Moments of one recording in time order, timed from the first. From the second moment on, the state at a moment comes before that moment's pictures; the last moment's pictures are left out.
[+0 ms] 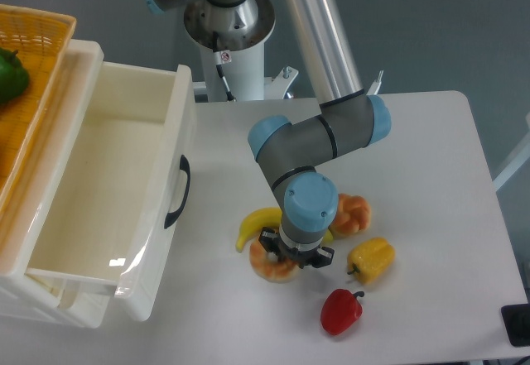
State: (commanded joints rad) arm 2.44 -2.20 -1.53 -1.02 1.54 0.75
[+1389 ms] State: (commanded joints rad) arm 2.41 -1.97 -1.54 -1.18 1.45 1.23
